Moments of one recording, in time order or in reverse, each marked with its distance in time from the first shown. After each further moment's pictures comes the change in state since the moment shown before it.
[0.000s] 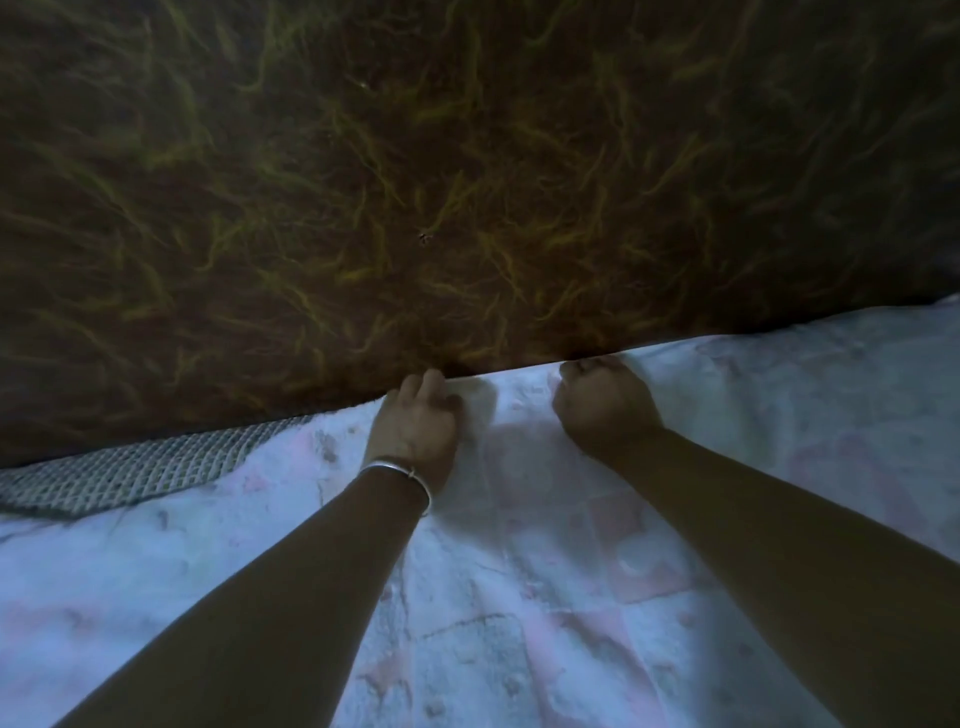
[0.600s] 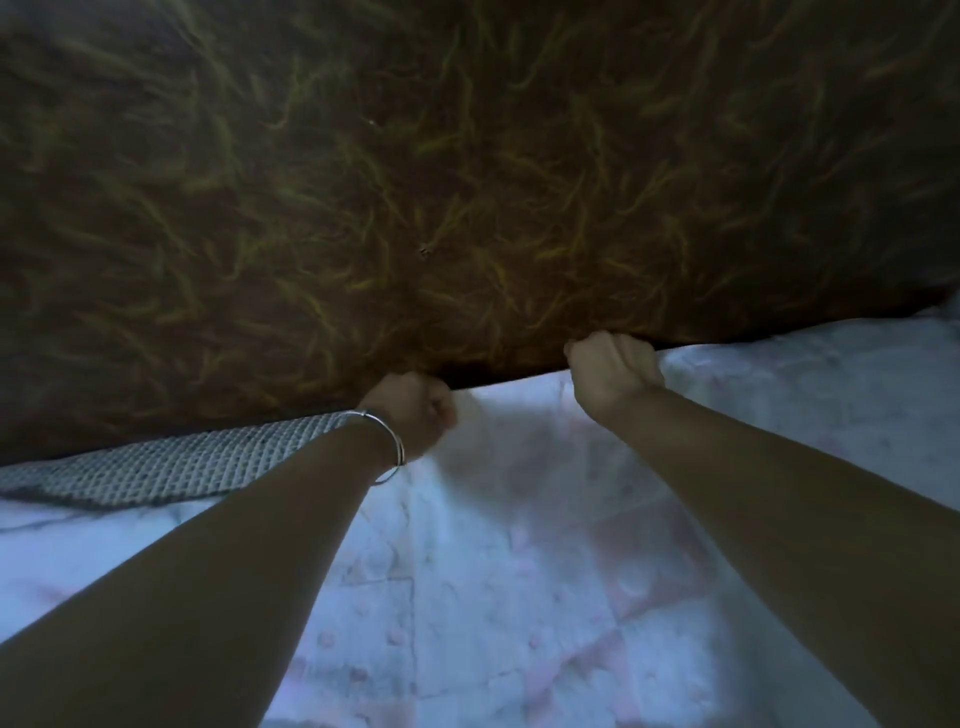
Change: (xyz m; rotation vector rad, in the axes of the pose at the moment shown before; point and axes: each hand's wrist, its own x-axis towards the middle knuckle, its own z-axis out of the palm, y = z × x) left_hand -0.004 -0.012 -0.040 -0.551 -0.206 -0.126; right_hand -0.005 0.007 -0.082 -0.001 -0.175 0.166
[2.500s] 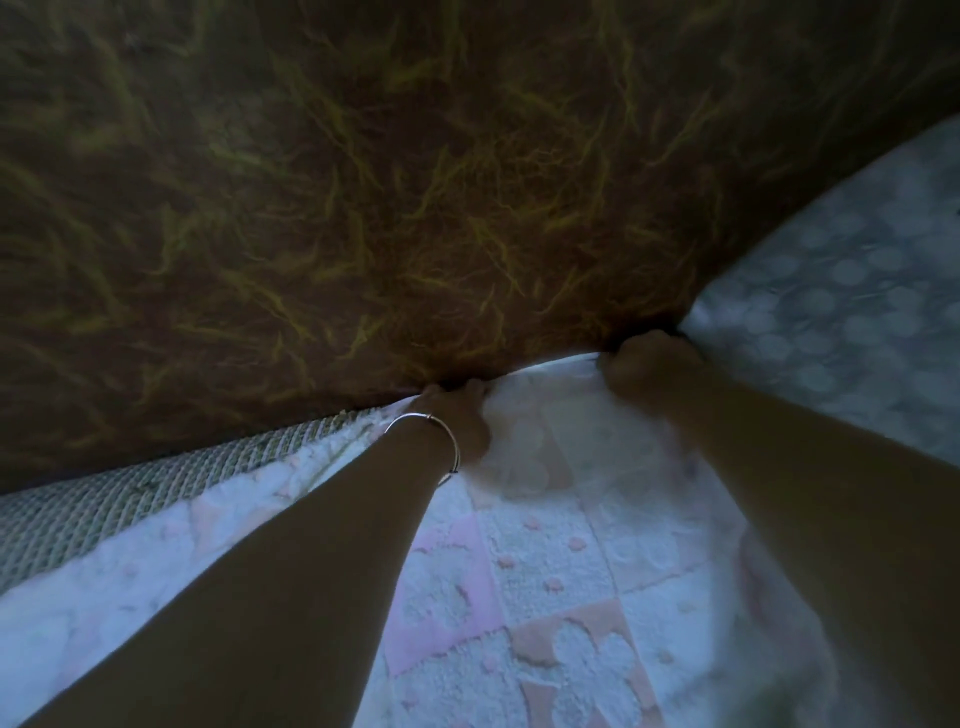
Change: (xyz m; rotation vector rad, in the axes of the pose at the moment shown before) left_hand 0.158 0.309 0.173 0.325 -0.247 -0.050; right_hand 0.043 0.369 0.078 0.321 -0.251 0.324
